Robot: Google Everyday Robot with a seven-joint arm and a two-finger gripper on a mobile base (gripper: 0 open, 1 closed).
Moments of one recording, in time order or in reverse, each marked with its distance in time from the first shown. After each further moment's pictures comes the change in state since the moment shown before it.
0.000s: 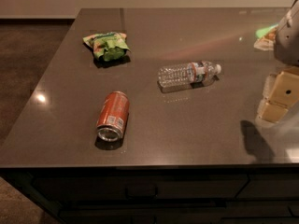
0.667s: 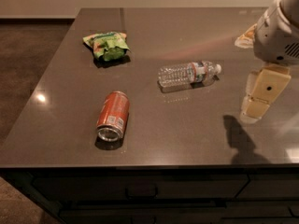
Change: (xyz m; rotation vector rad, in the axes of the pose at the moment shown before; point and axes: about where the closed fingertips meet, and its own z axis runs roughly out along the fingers) arm -0.028 -0.004 0.011 -0.014 -0.033 -0.077
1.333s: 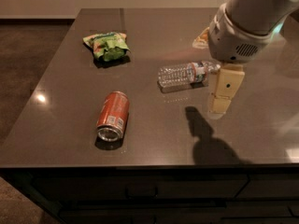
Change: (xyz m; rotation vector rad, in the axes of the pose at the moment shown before) arm -0.066 -0.006 0.035 -0.055 -0.052 -0.206
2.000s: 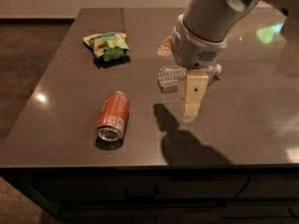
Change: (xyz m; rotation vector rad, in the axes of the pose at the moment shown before) arm -0.054 -0.003 0.034 -0.057 -0.041 -0.176
